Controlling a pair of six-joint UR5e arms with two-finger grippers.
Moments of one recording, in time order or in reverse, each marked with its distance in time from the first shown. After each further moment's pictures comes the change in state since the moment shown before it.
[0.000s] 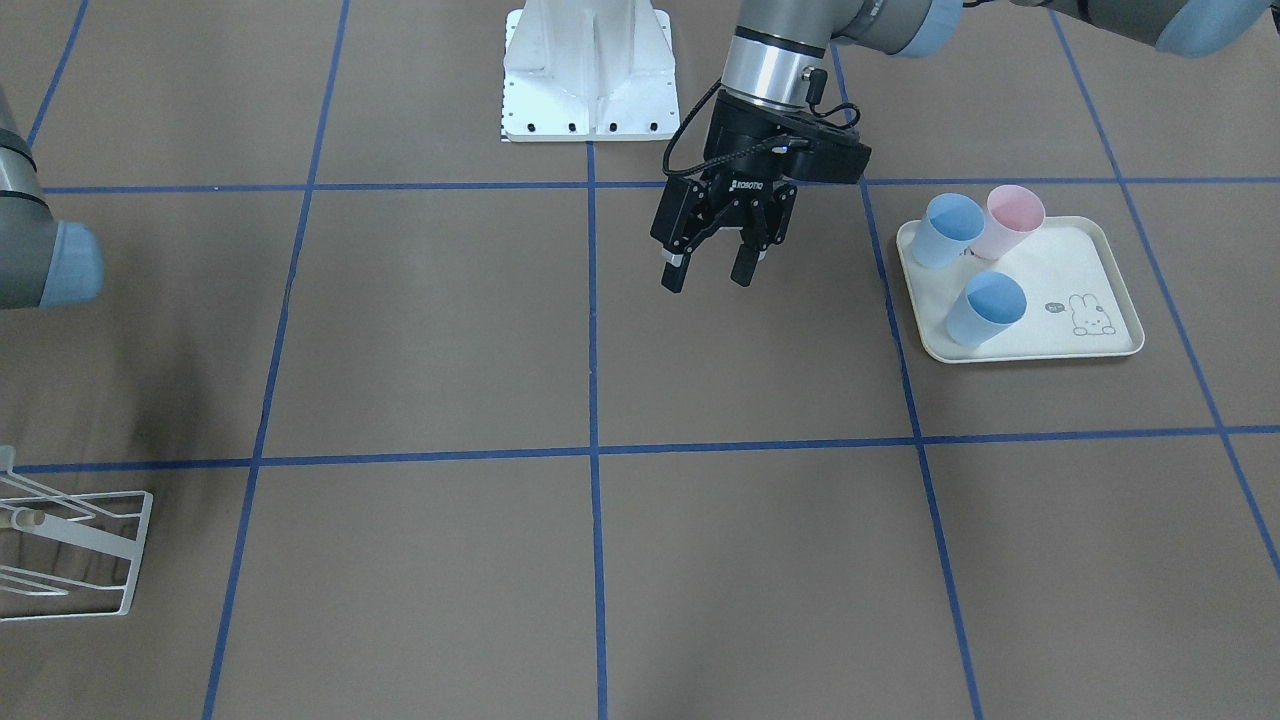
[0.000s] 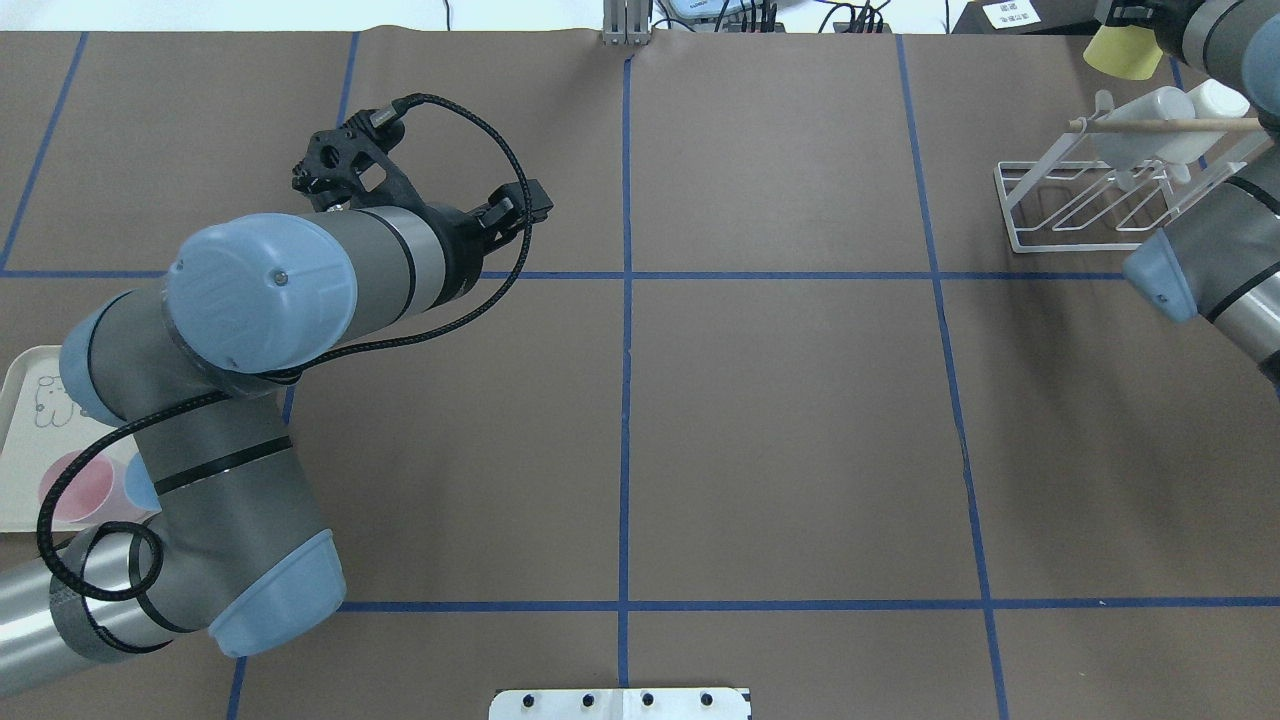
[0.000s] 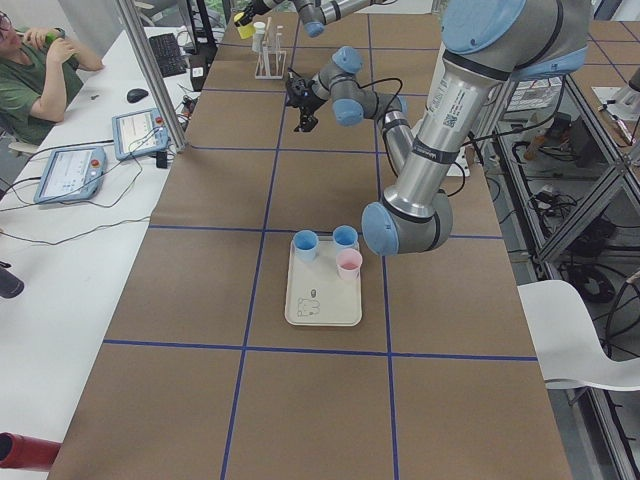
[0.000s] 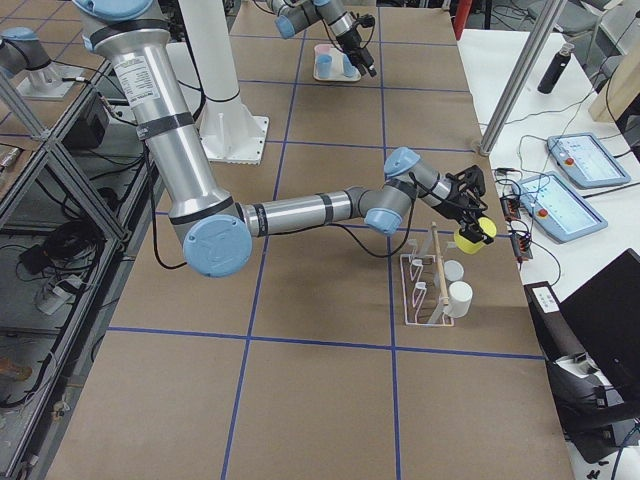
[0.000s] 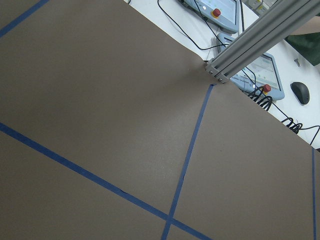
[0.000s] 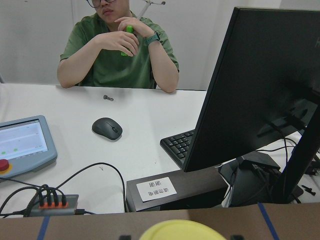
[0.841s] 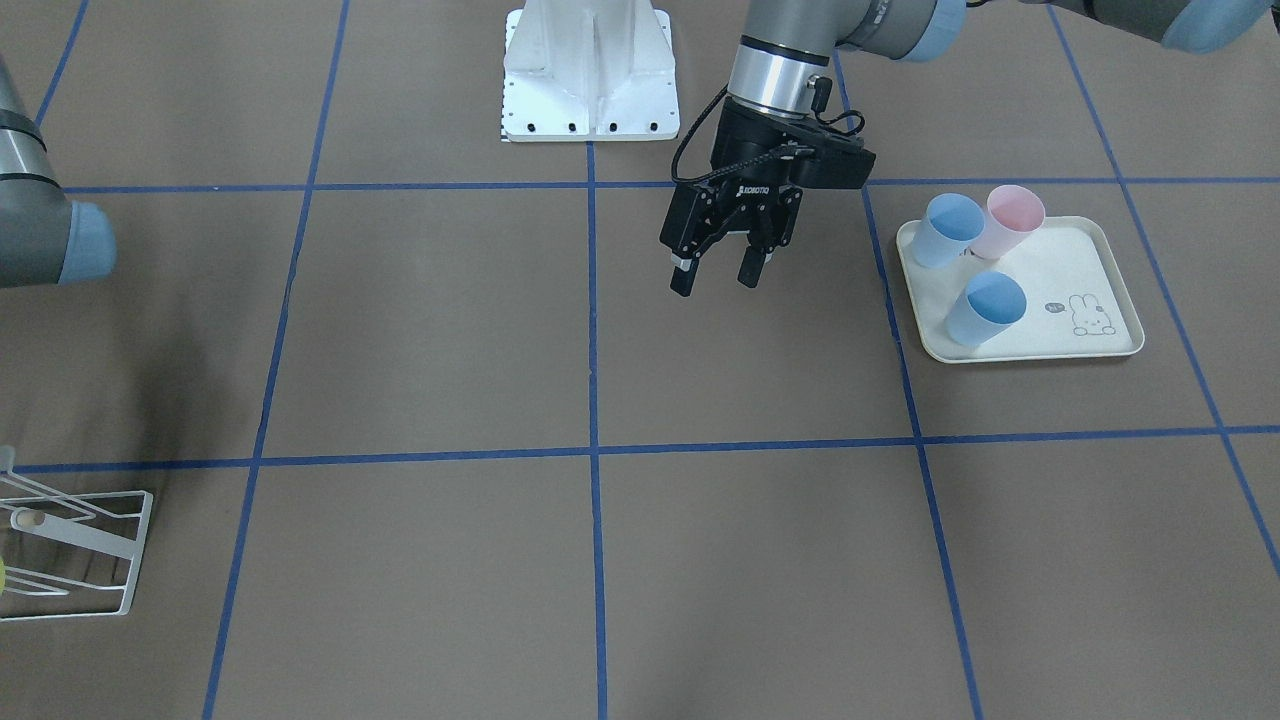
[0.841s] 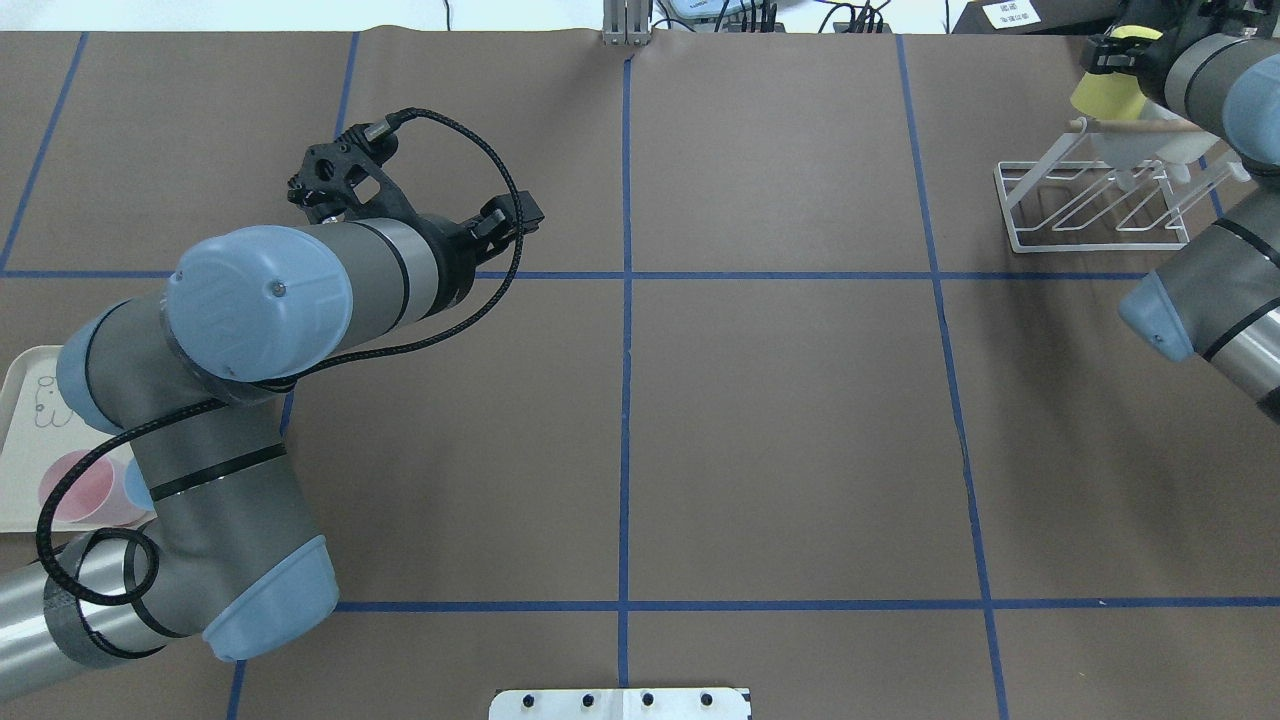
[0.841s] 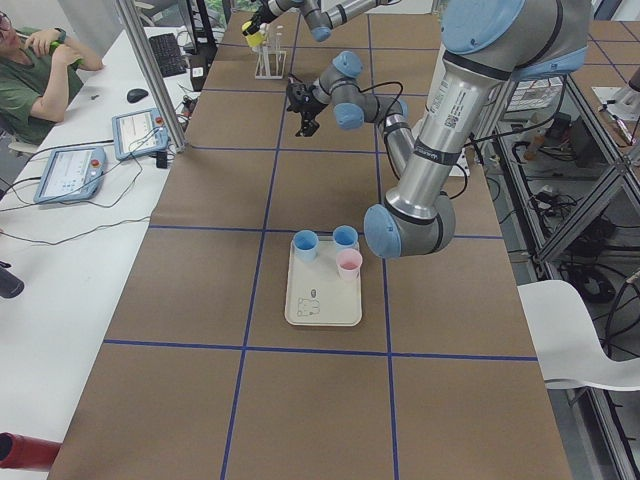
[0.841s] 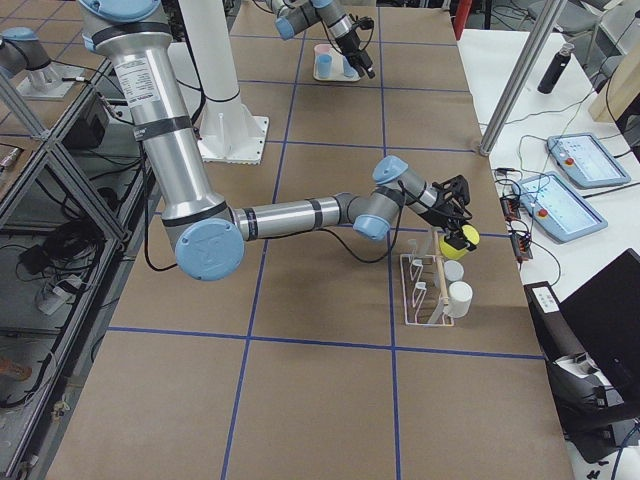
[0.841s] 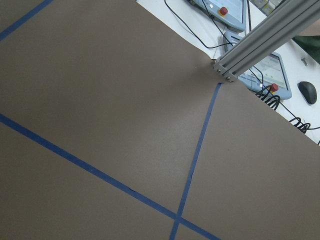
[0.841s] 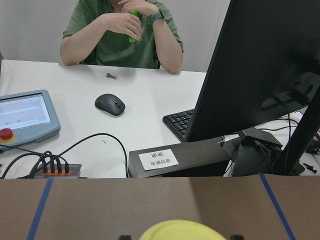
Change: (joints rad) left arm 0.006 0.024 0.002 -0.007 -0.001 -0.008; right arm -0.056 -0.046 0.016 0.002 -0.001 0.011
